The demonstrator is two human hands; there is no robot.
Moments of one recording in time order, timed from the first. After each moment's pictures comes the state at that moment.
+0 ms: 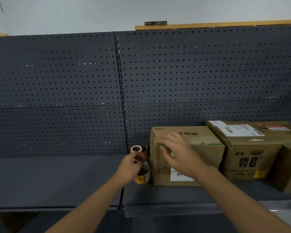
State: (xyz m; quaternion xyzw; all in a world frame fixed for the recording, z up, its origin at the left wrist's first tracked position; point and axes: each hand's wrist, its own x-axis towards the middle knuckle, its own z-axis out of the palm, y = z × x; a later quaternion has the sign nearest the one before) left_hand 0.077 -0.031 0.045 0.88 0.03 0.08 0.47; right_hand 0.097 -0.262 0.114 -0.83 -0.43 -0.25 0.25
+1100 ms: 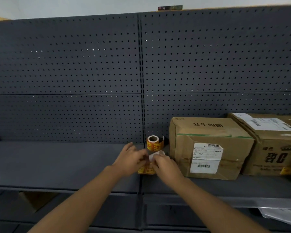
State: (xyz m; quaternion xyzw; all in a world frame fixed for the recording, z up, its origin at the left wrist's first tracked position) left_hand 0.075 0.058 0.018 0.98 -0.15 0.11 0.04; right_hand 0.098 -0.141 -0.003 -0.93 -0.30 -0.04 0.23
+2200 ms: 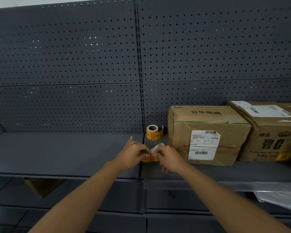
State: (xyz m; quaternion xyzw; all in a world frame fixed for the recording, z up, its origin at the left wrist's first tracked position) left_hand 0.062 0.047 0.001 0.96 -0.15 0.08 0.22; right_hand 0.094 -0.163 -0.003 -0.89 -0.22 0.12 0.38
